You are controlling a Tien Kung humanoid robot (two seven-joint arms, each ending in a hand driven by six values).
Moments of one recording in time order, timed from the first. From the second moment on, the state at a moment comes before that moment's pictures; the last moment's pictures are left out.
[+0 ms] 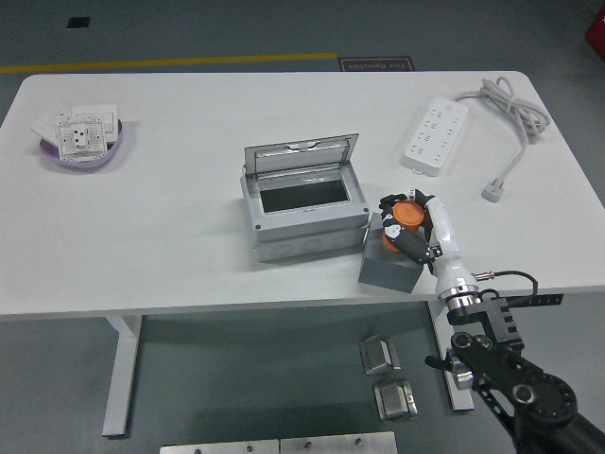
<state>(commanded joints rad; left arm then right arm) 0.06 0.03 -1.65 -0.18 1.60 0.00 0.23 0.19 -0.16 0.96 1.17 -1.19 -0.46 0.44</state>
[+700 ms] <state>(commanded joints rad) 0.06 0.04 -1.64 -0.18 1.60 0.00 0.23 0.41 -0.15 0.86 1.10 -1.38 -0.45 0.30</state>
